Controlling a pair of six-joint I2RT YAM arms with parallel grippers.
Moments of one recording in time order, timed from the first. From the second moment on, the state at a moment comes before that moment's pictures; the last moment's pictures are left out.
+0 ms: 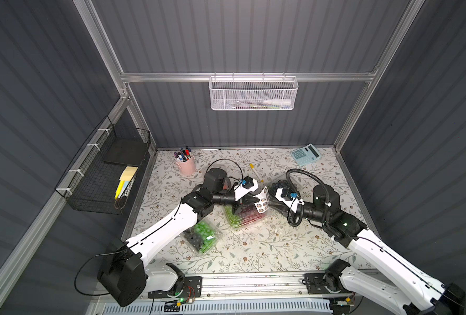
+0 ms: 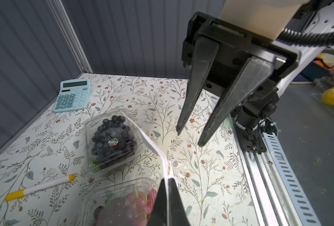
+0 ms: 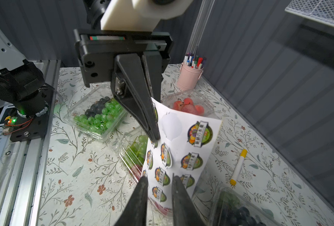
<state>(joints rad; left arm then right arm) -0.67 1.31 1.00 -0.16 0.77 0.37 0.58 0.89 0.74 -0.19 -0.50 -0.40</state>
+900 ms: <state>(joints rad) -0.67 1.31 1.00 -0.14 0.77 0.36 0.58 0.98 0.74 -0.09 -0.54 -0.40</state>
